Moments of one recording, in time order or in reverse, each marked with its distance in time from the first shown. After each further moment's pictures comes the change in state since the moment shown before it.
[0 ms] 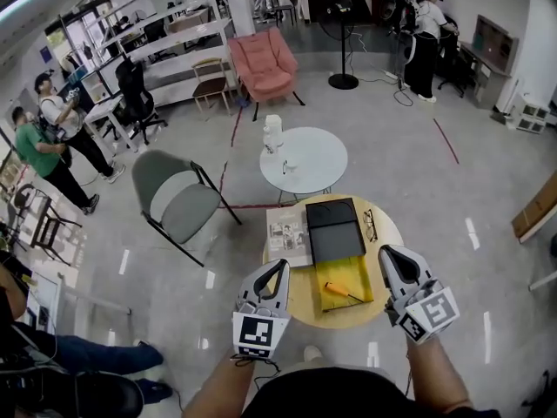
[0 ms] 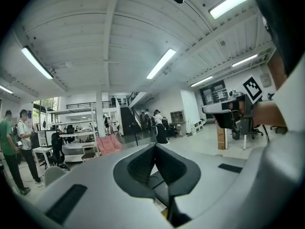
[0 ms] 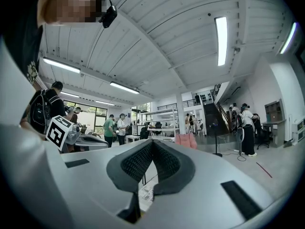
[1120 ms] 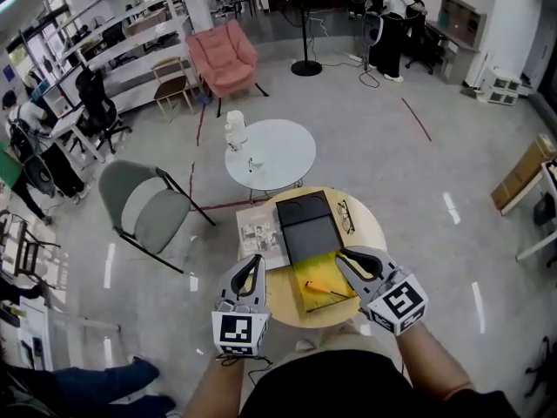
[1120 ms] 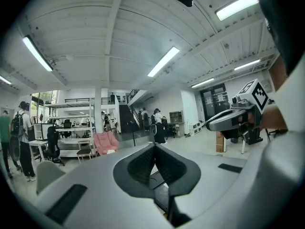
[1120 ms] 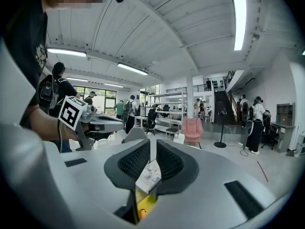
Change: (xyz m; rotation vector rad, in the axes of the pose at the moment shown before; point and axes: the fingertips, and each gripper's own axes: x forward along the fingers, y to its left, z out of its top) left arm 0.052 0.015 -0.022 -0.050 0.011 -0.020; right arm 0.041 0.001 -0.057 -0.086 0.241 0.091
